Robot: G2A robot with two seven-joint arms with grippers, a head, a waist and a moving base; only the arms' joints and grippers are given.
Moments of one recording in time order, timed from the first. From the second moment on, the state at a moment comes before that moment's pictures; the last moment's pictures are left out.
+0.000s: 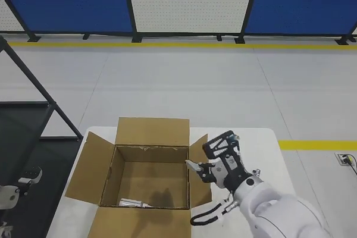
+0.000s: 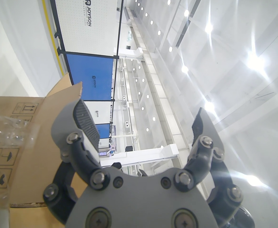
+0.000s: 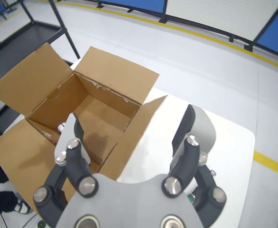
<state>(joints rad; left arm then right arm) 1.50 -1.18 -2.18 -1.83 -0.81 0.05 -0.57 -0.92 -1.44 1.15 -2.18 -1.32 -0.03 1.11</state>
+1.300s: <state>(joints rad) 1.48 -1.16 -2.20 -1.78 -0.80 0.05 -0.69 -0.13 -1.70 0.66 -0.96 -0.72 0.01 1.26</state>
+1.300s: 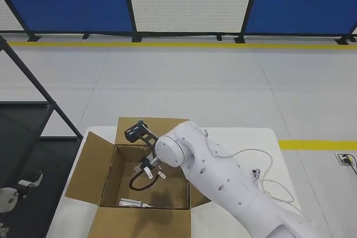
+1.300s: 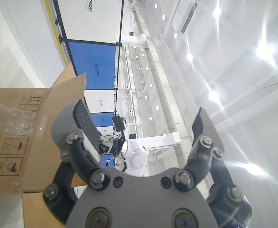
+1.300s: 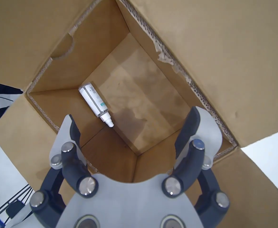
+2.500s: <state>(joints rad) 1.49 -1.09 -2.14 -1.77 -0.30 -0.02 -0.86 0.03 -1.95 0.52 -0.29 -0.49 -0.20 1.17</state>
